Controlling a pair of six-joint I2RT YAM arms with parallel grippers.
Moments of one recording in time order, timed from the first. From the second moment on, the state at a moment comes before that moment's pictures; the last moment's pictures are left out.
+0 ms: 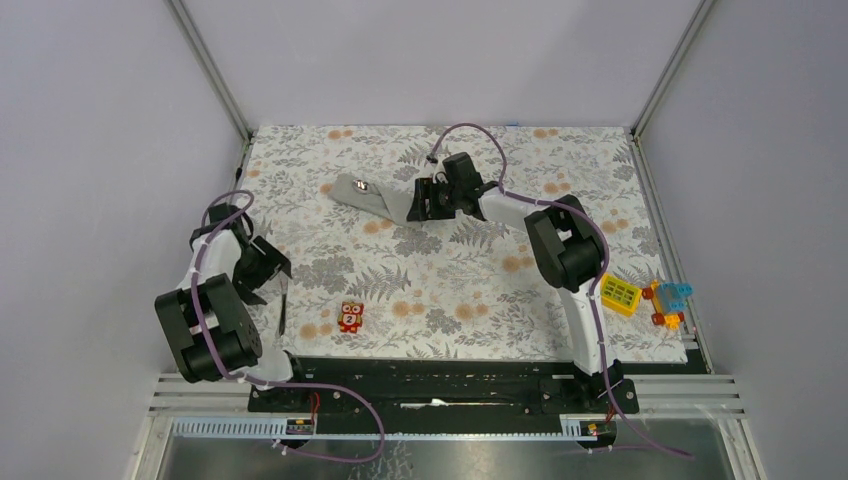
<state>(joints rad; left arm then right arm) 0.40 1.45 0.90 -0.84 0.06 -0.52 0.55 2.24 1.58 -0.08 -0.40 0.41</state>
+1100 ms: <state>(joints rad) 0.36 1.71 0.99 -0.85 0.05 -0.50 0.48 2.14 1.43 0.03 -0.41 0.45</state>
